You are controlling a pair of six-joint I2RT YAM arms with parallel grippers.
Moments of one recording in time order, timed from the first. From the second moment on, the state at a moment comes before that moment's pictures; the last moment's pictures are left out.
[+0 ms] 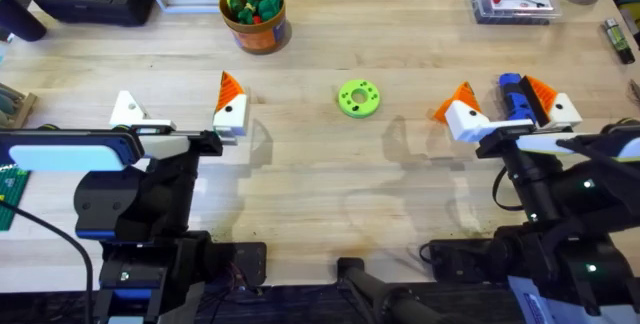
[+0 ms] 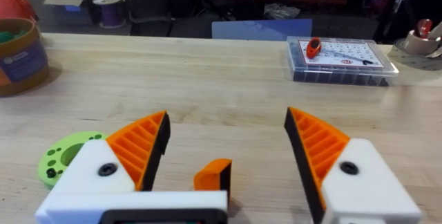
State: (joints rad) left arm -0.01 0.00 0.01 -0.02 0.00 0.00; right arm 0.00 0.00 0.01 -0.10 -0.02 0.00
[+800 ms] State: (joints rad) left arm -0.01 0.29 0.50 -0.61 0.01 0.02; right arm 0.00 0.18 0.32 -0.61 -0.05 0.10
